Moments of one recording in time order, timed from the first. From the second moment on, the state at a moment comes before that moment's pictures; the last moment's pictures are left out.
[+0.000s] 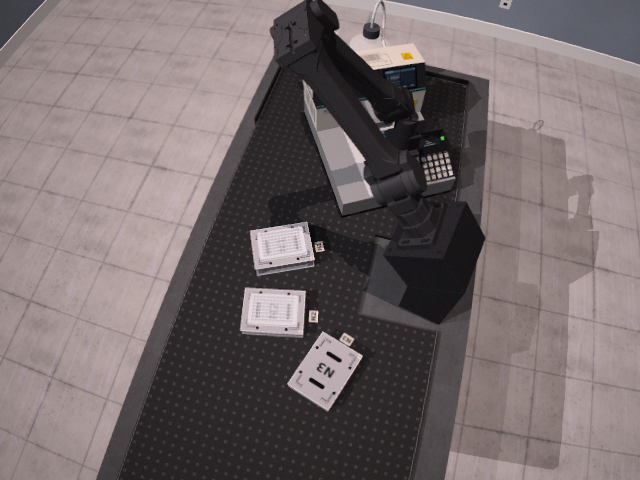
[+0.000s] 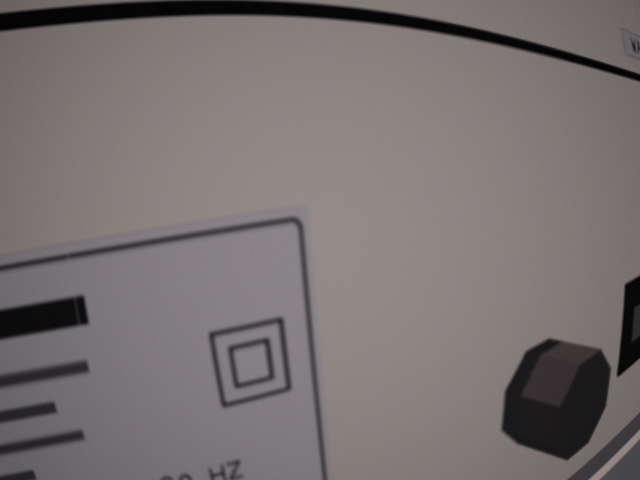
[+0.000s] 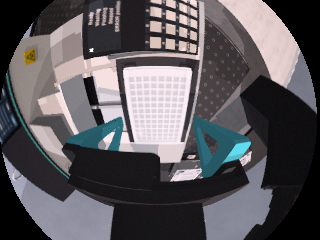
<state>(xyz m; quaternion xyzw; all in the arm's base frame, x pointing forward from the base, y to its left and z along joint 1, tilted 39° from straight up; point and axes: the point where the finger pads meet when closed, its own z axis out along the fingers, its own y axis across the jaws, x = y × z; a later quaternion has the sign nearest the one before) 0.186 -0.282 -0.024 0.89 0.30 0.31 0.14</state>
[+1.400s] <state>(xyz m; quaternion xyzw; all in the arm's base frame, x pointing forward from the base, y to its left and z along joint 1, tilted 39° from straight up) 0.198 -0.284 -0.037 0.89 0.30 0.31 0.14</state>
